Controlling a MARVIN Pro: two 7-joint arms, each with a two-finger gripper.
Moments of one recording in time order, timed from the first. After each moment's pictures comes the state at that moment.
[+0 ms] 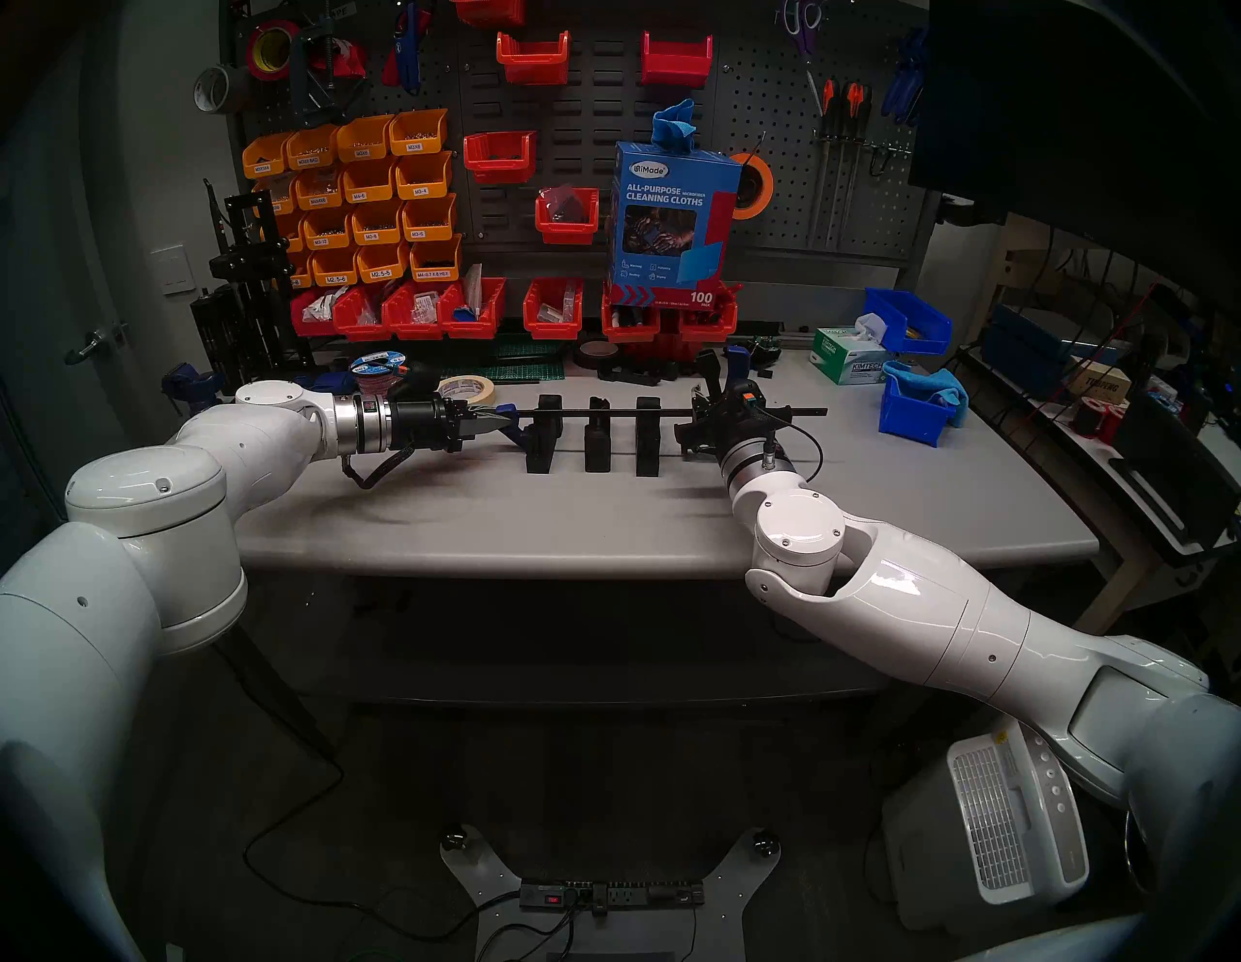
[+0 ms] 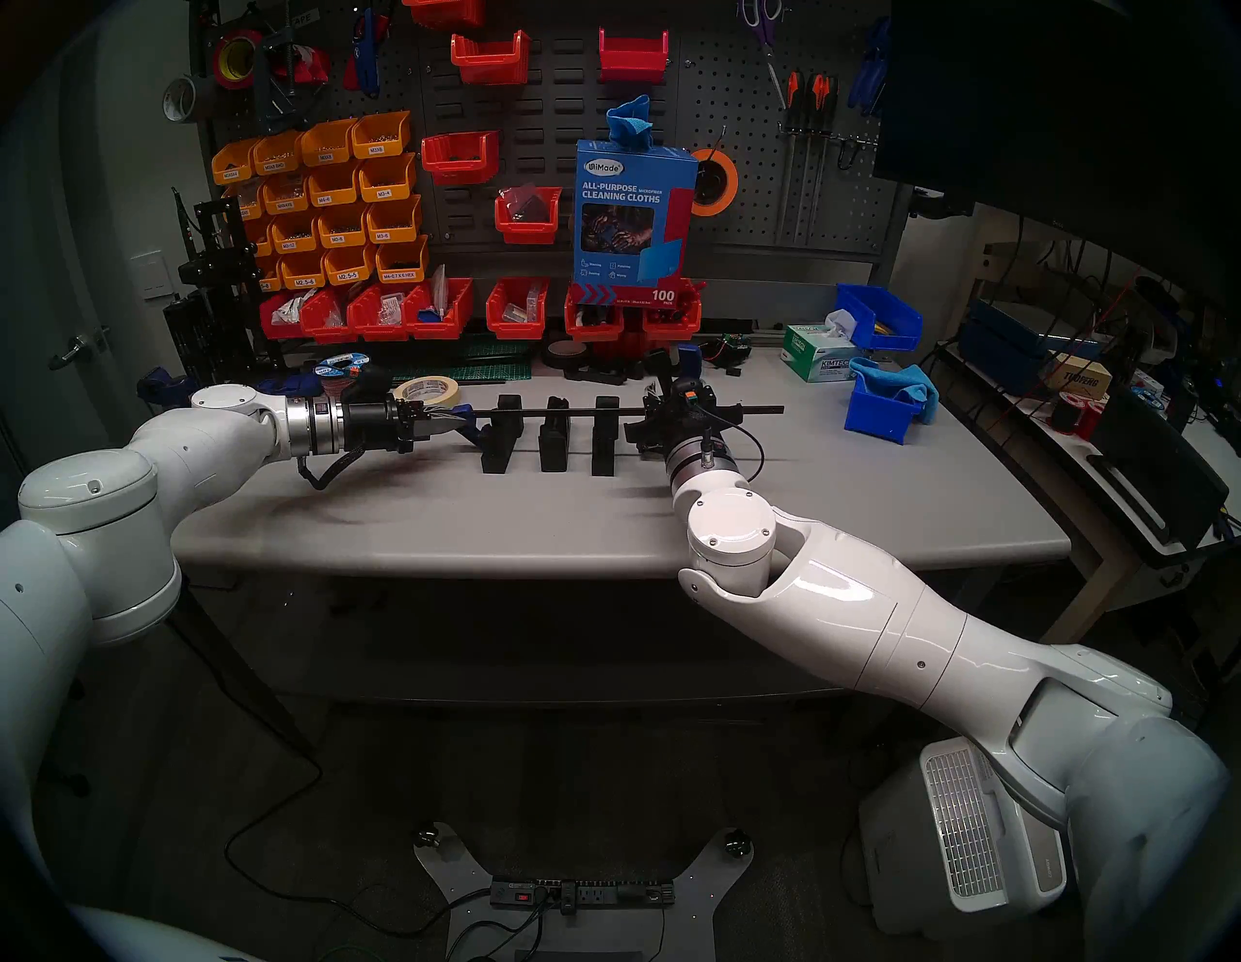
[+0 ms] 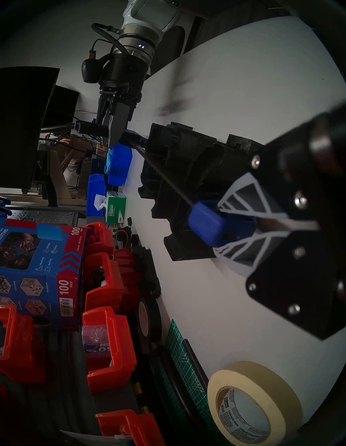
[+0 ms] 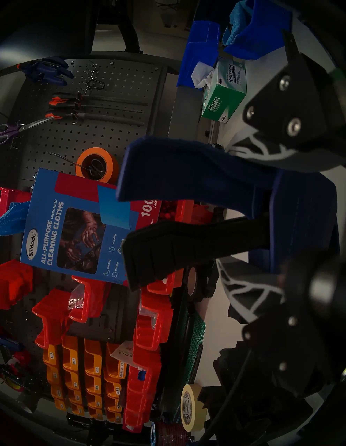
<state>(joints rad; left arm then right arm) 0.30 -1.12 0.07 -0.13 -1.49 -0.22 -1.30 -0.84 -0.91 0.46 -1.61 0.74 -0.04 -0.73</state>
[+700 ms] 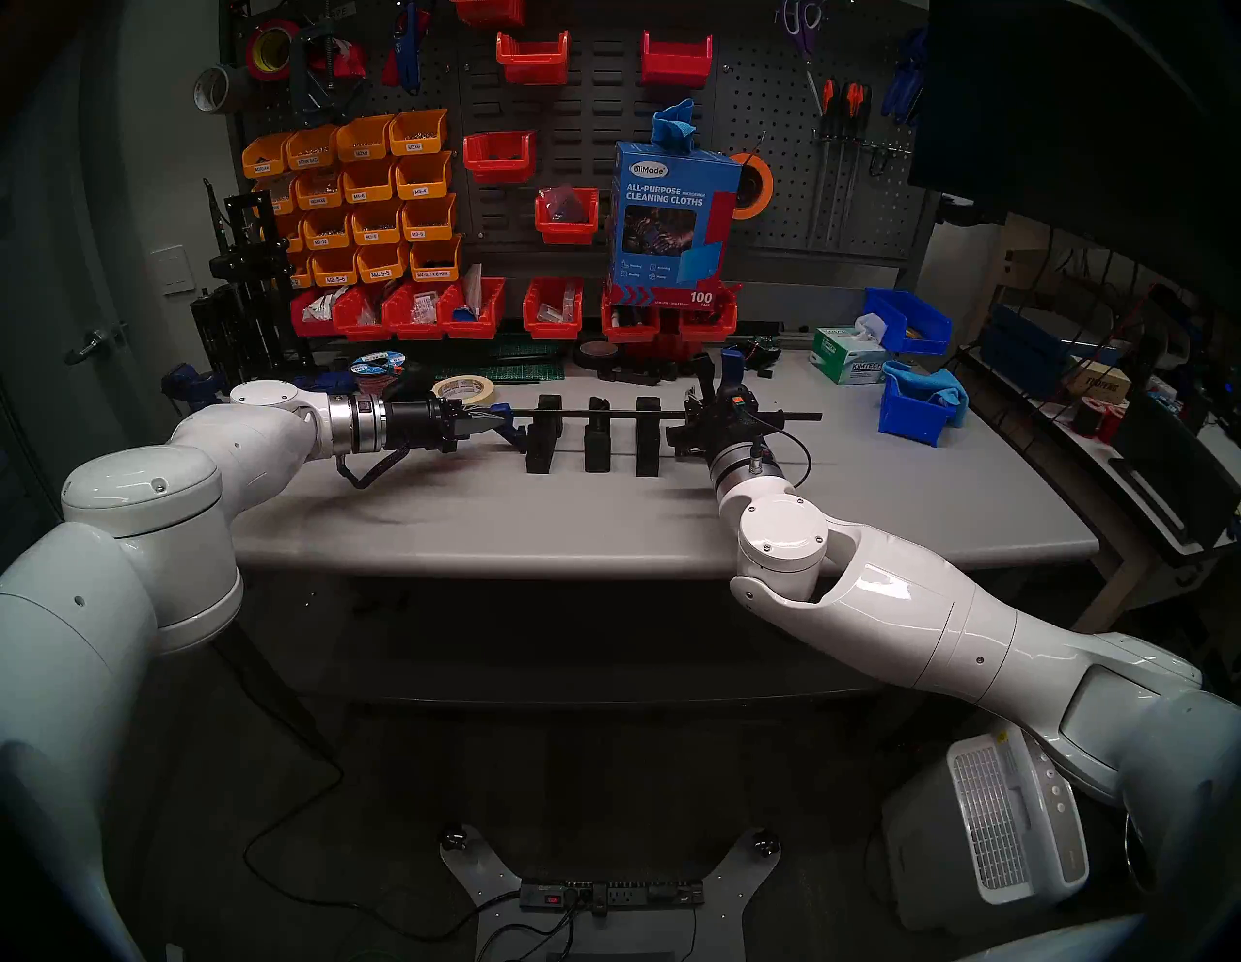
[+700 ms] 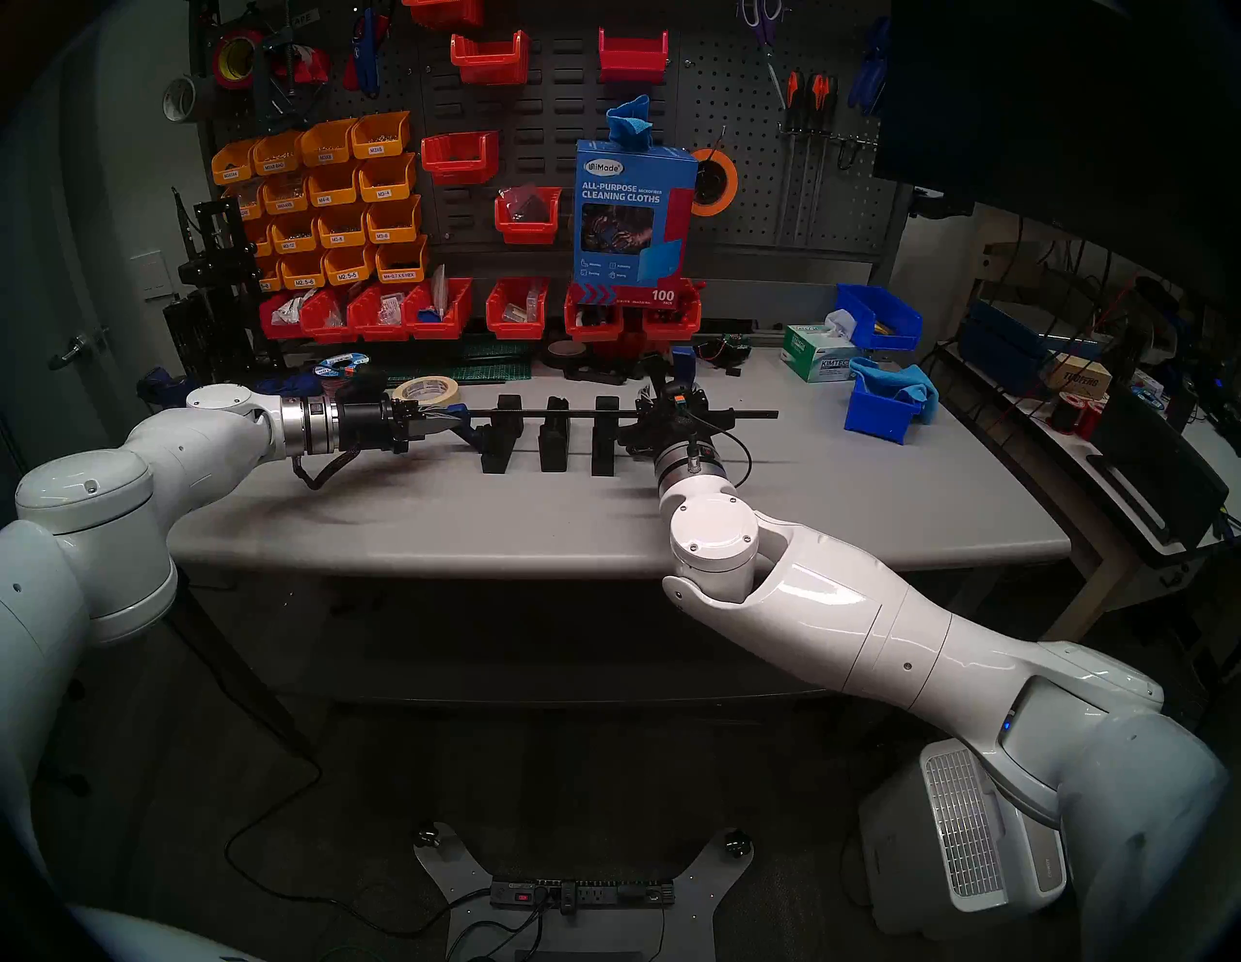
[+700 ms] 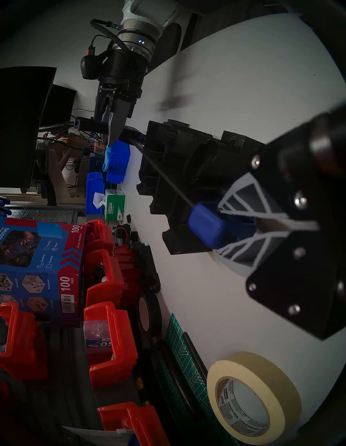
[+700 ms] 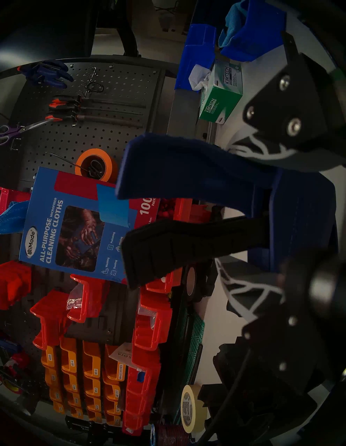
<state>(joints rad) 0.30 -1.11 0.07 -0.13 -1.48 -0.24 -1.30 -0.82 -0.94 0.41 -1.61 0.75 -0.04 -0.80</state>
